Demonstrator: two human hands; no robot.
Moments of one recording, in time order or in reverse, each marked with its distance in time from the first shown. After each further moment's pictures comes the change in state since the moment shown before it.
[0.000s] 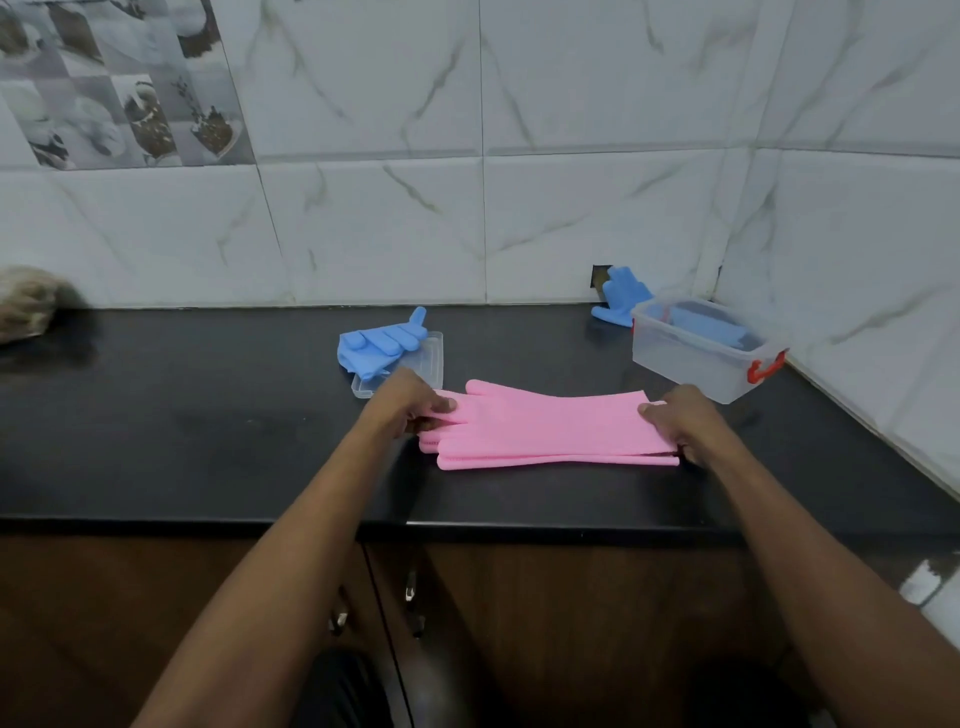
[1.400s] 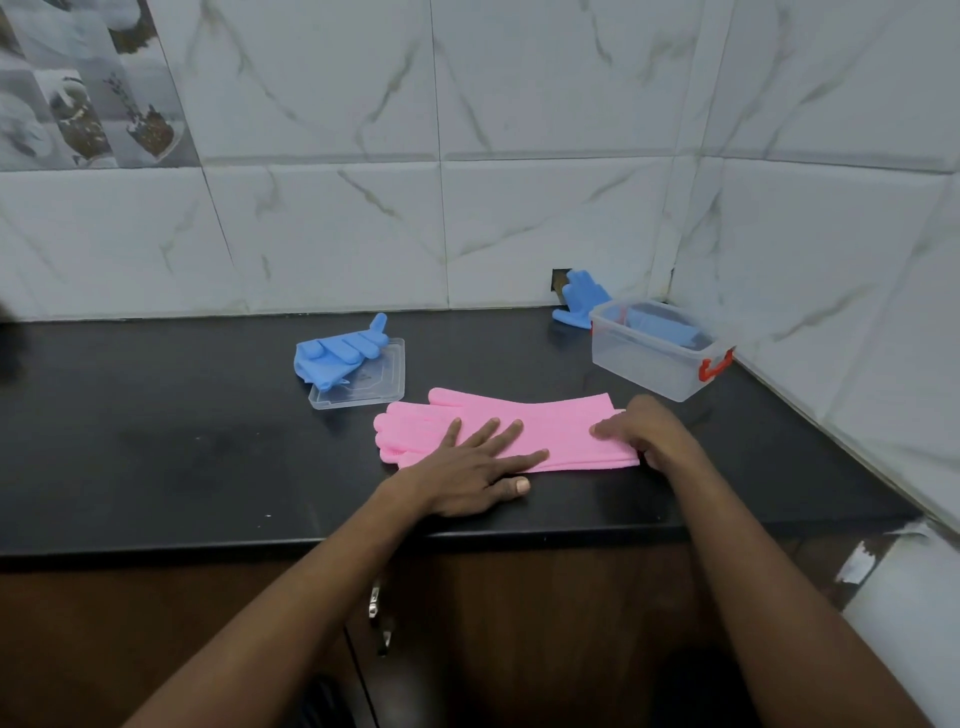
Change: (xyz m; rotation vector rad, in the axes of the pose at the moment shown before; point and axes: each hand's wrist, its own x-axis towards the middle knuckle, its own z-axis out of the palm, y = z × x) left_hand -0.042 -0.024 0.087 1.114 -0.329 0.955; right_hand -0.034 -0.010 -0.012 -0.117 -0.080 0.072
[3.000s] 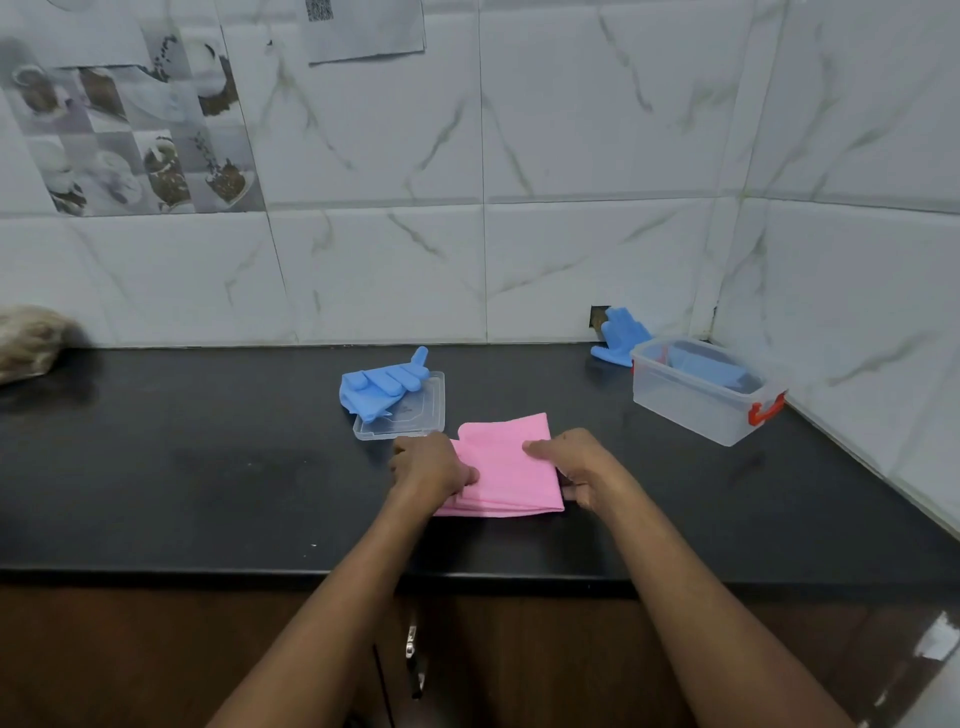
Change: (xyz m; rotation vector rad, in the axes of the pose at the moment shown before) left_hand -0.012 -0.054 -0.028 -0.404 0.205 -0.993; right_hand -0.018 -0.070 0.082 0.650 -0.339 -0.062
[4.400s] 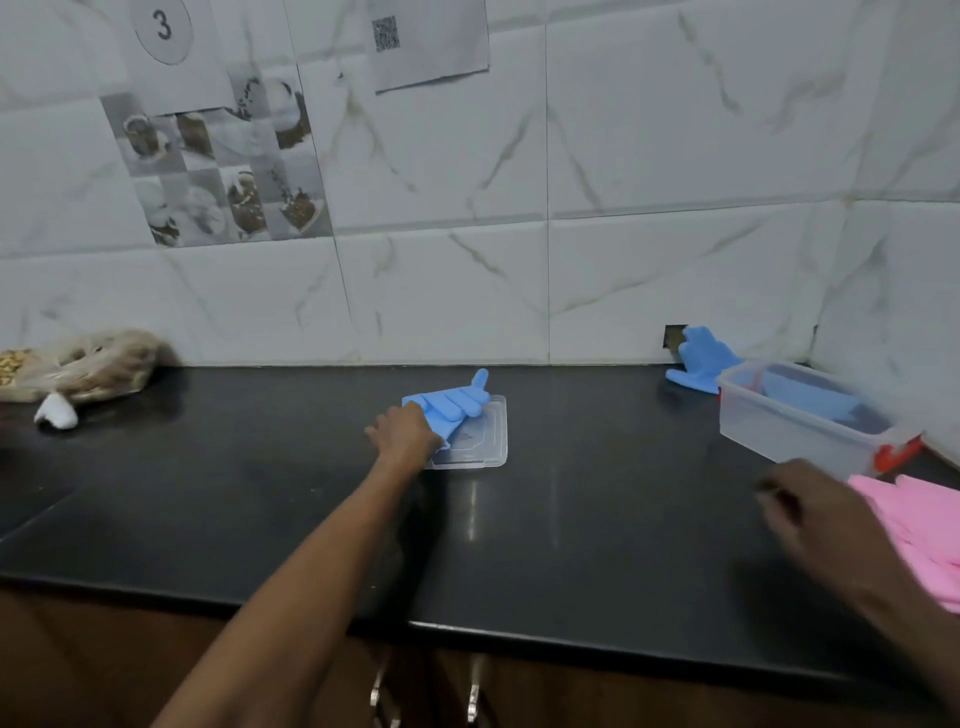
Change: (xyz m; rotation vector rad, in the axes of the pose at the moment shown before) left_hand 0.110 -0.073 -0.055 0.026 0.274 -0.091; right_hand -0.014 0.034 -0.132 -0.920 0.473 -0.830
